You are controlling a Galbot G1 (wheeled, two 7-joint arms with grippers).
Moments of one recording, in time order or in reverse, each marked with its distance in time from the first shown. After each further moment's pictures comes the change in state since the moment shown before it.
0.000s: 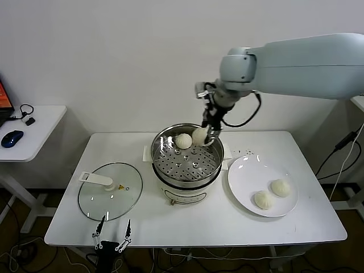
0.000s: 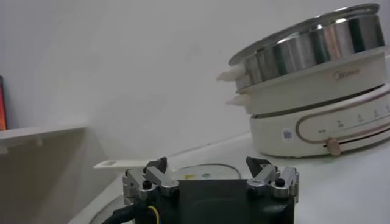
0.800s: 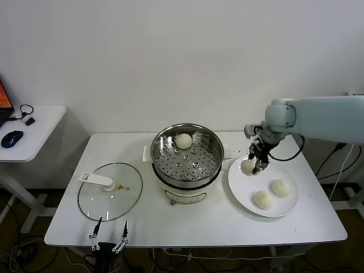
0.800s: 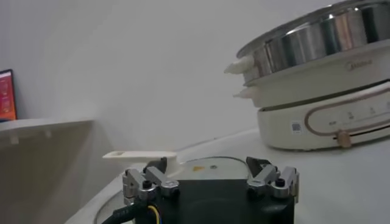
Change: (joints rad) left arm -0.011 0.013 -0.004 0.038 -0.018 -0.010 -0.012; right arm 0.022 -0.315 -0.243 0.088 -0.224 0.115 -0.070
